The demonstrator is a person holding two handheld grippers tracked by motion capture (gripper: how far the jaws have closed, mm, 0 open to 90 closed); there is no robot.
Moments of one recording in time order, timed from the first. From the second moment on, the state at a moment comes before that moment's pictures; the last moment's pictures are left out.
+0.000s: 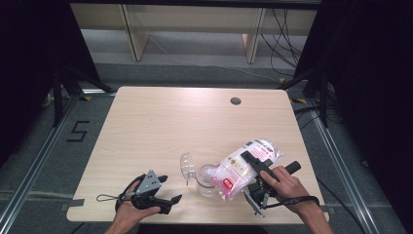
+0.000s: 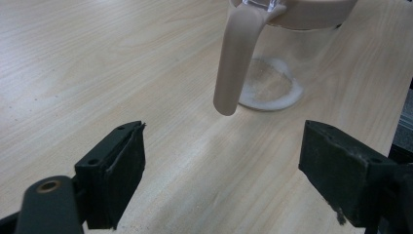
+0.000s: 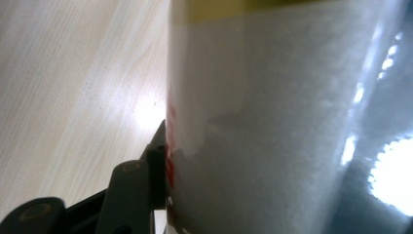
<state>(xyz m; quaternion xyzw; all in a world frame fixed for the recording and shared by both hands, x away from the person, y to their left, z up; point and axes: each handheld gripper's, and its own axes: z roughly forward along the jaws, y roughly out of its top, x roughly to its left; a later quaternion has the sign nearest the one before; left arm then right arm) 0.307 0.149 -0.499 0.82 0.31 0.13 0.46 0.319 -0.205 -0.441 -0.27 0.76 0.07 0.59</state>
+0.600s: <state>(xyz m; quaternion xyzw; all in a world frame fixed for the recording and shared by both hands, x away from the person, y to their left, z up) 0.307 0.147 -0.499 0.82 0.31 0.13 0.47 0.317 -0.205 -0.442 -0.26 0.76 0.06 0.59</state>
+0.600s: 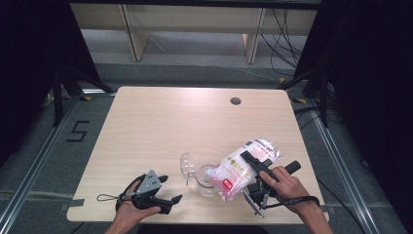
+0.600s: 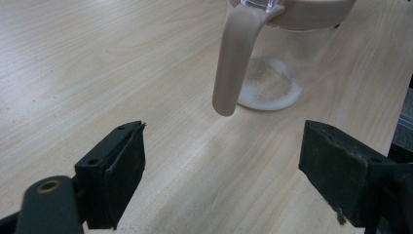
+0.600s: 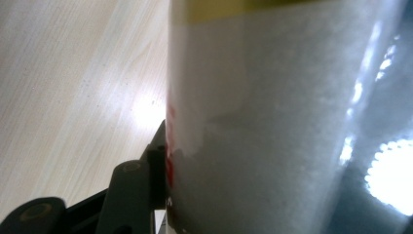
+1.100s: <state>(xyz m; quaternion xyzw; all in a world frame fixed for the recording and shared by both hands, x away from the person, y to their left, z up) 0.306 0.146 -0.500 0.81 0.32 0.13 0.47 0.317 -0.203 -0.440 -0.28 0.75 0.06 0.60</state>
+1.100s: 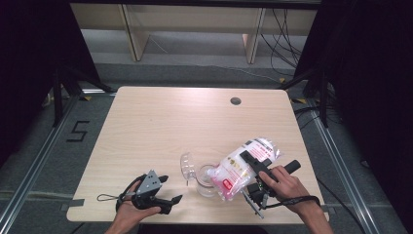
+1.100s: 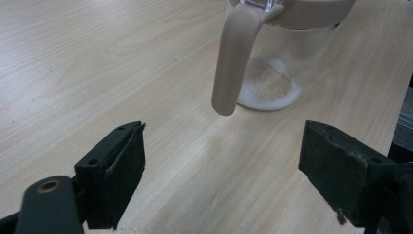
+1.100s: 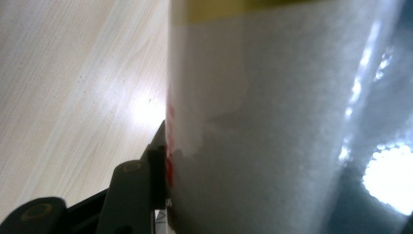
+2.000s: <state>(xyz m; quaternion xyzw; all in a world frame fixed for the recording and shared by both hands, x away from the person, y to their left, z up) 0.306 0.146 -0.500 0.81 0.32 0.13 0.47 0.316 -0.203 -0.440 -0.28 0.75 0.05 0.60</state>
